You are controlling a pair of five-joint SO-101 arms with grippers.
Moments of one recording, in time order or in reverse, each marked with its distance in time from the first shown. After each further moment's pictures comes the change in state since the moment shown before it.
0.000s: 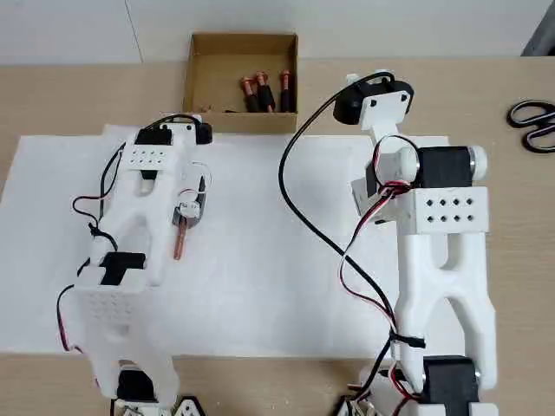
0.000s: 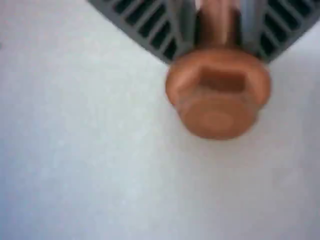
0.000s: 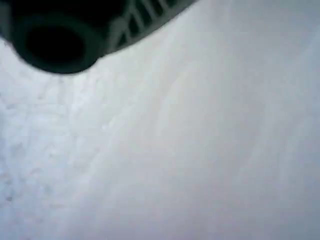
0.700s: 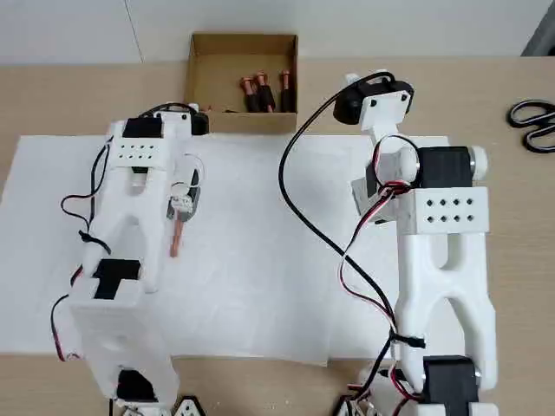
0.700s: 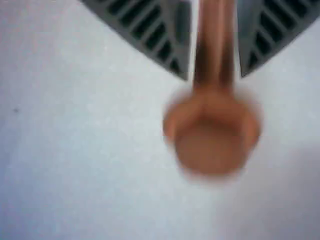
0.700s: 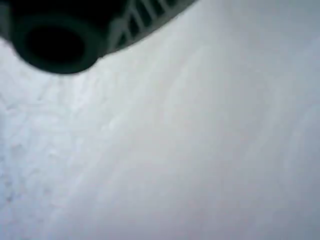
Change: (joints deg) left arm -0.4 -5.8 -2.4 7.5 -3.7; right arm 0.0 0.0 0.0 0.0 0.0
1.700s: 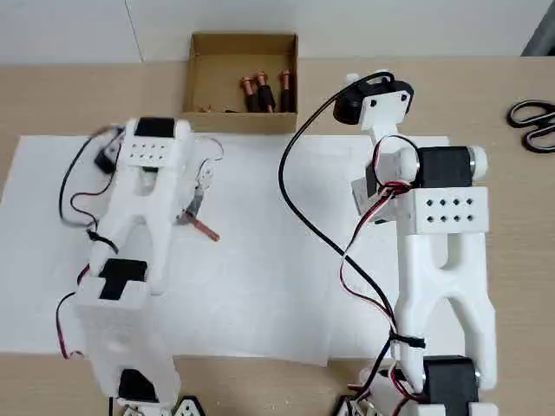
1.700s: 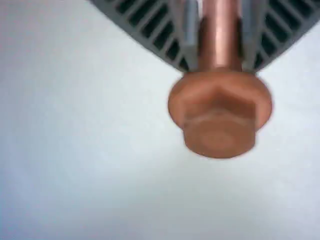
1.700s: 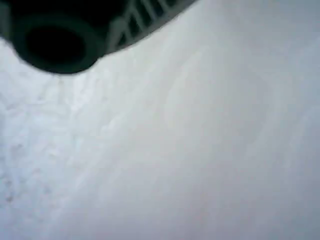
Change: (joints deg) left arm 2.8 -0.4 -4.7 3.3 60.4; right arm 0.0 0.0 0.0 0.0 0.0
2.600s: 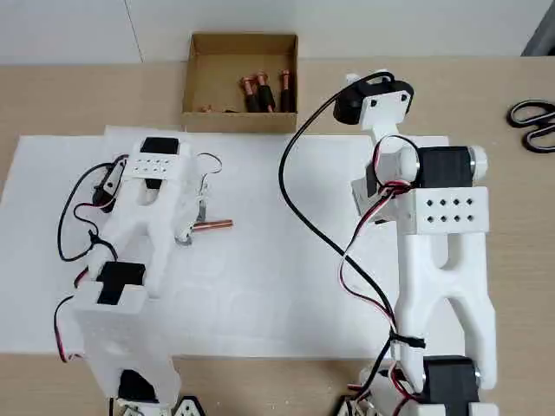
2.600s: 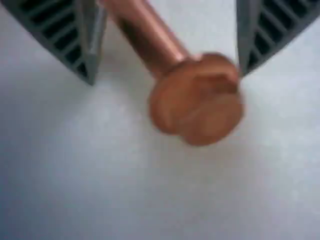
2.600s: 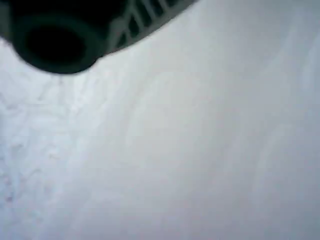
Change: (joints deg) left arm -0.4 -0.8 16.9 -11.3 21.4; right arm 0.0 0.0 0.0 0.0 0.0
